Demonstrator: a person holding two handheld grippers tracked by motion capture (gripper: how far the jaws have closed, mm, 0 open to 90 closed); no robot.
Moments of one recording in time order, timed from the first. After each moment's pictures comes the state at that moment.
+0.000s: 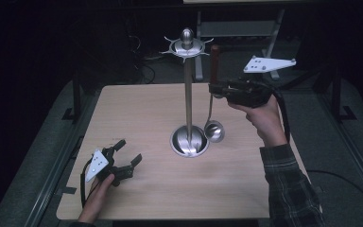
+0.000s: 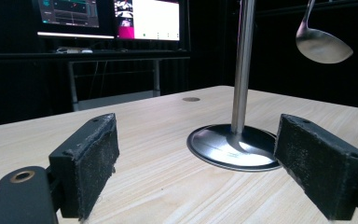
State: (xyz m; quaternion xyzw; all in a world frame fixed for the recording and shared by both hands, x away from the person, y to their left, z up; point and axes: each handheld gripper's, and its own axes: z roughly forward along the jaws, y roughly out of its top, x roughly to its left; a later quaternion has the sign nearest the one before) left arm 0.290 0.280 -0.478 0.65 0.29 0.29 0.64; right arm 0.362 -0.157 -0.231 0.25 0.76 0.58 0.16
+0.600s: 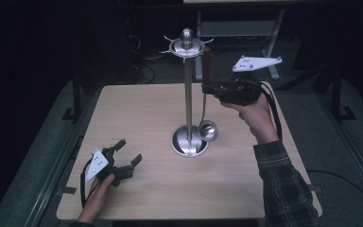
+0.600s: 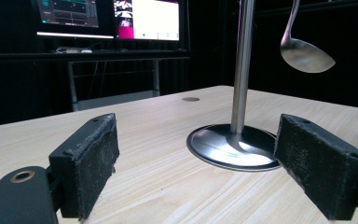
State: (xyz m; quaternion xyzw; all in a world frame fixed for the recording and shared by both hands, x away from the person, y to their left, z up) left arm 0.290 0.280 -0.478 0.65 0.29 0.29 0.64; right arm 0.376 -0.141 -0.238 0.25 0.77 0.57 0.15
